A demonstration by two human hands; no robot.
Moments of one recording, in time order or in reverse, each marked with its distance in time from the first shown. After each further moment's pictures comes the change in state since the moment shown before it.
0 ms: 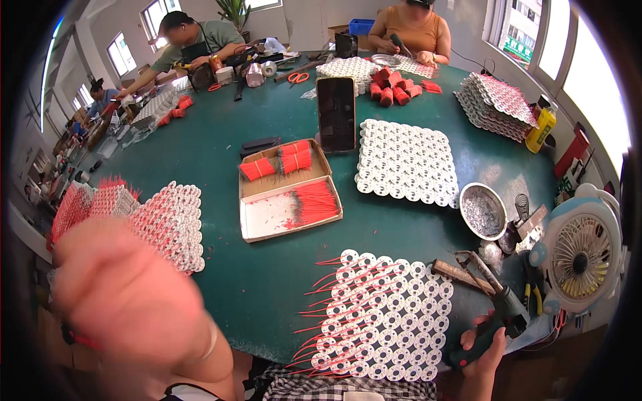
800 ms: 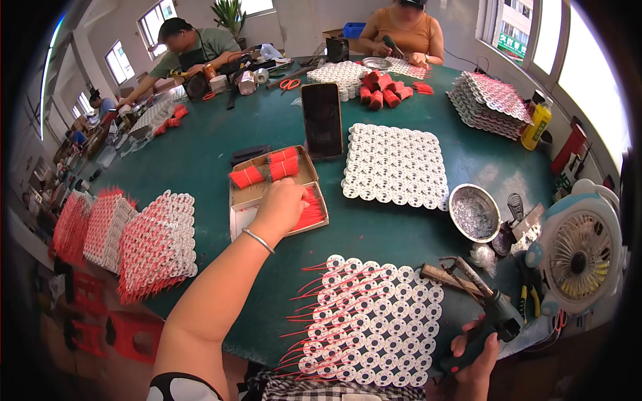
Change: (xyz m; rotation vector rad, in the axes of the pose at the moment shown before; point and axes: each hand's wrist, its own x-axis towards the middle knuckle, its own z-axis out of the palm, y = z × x) left_hand -0.059 -0.115 0.115 0.360 -0.788 -0.344; right_hand 0.003 0.001 -0.003 0.040 0.004 0.048
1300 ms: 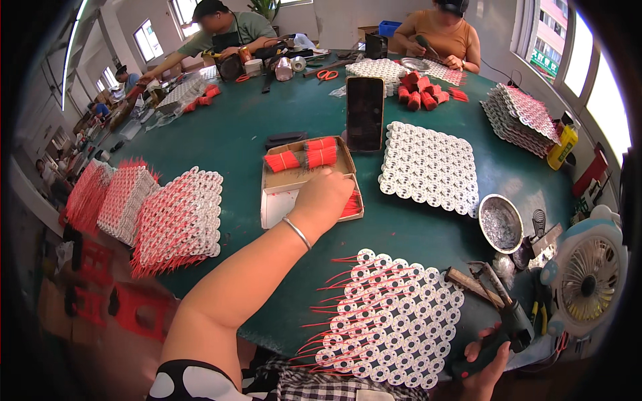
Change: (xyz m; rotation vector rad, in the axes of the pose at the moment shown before) left_hand -0.004 0.023 -0.006 0.235 0.053 0.233; right_hand 0.000 -0.001 -0.001 0.005 0.023 -0.041
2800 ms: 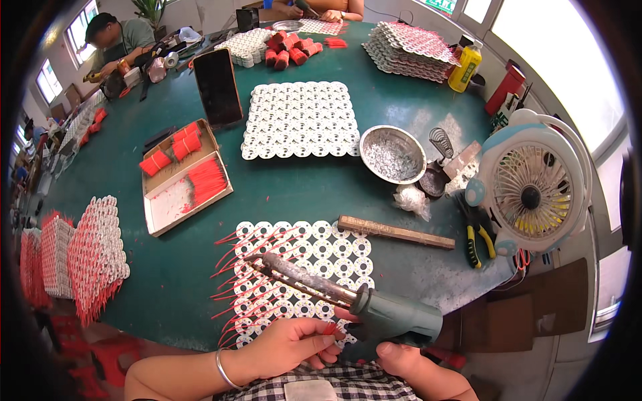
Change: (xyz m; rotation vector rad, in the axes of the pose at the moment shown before) left_hand -0.126 0.175 -0.074 -1.756 -1.223 -0.676; right_hand -0.044 -0.008 0.054 -0.142 -0.372 0.462
